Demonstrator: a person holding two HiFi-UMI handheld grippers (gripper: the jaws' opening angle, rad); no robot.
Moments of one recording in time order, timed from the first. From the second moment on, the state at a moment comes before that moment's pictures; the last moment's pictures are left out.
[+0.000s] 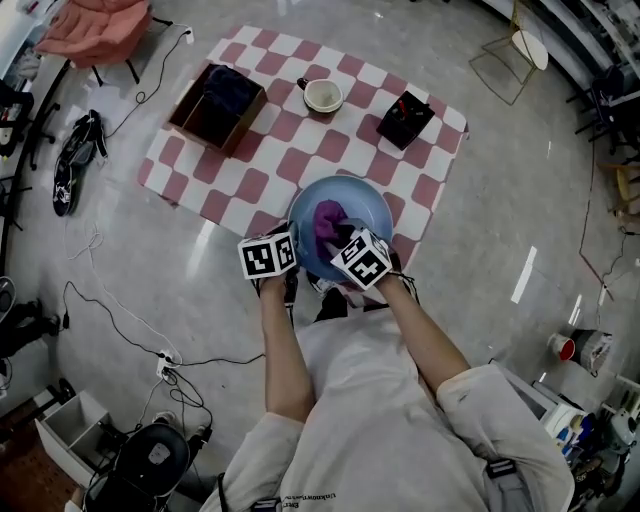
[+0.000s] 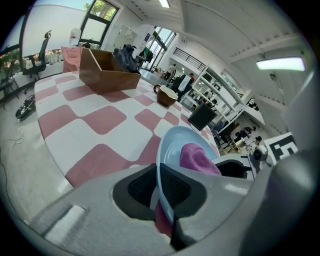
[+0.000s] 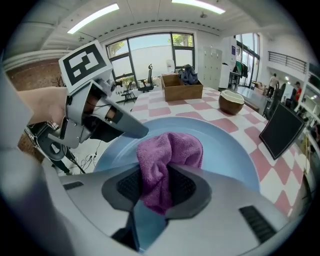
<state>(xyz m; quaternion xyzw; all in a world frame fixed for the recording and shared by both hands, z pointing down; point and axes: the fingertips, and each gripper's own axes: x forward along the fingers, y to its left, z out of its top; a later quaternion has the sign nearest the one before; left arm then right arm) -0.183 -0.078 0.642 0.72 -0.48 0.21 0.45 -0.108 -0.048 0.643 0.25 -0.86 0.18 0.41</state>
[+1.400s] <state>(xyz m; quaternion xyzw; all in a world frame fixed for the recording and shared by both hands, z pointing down) -0.193 -0.050 0.574 0.66 -0.66 0.13 0.33 -0.068 -0.047 0.623 0.28 -0.87 0.23 0.34</state>
